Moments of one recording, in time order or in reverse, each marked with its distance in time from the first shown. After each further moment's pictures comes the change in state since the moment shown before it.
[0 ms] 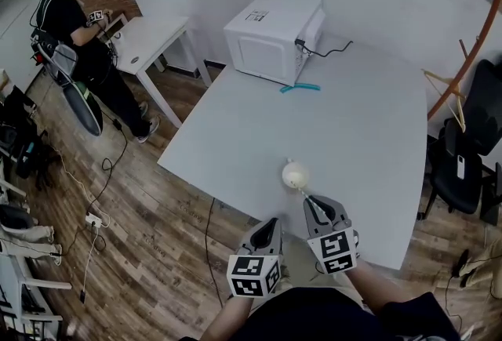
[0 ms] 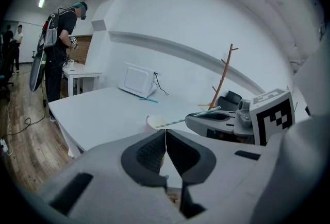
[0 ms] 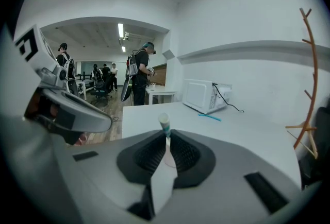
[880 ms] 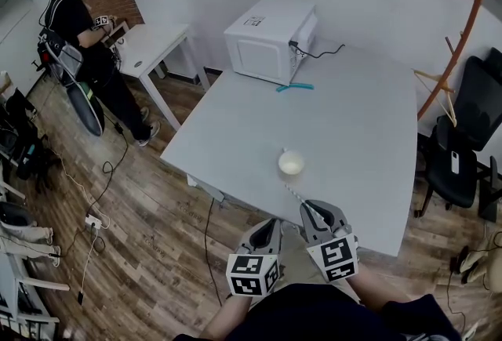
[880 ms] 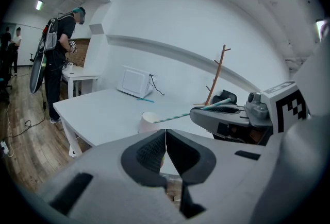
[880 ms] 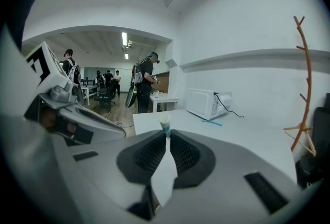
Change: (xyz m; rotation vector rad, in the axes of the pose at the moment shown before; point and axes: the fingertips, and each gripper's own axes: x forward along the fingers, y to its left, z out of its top) left arm -0.043 -0.025 -0.019 0.029 -0.014 -0.020; right arm -0.065 0.038 0.013 0.003 -0.083 0.017
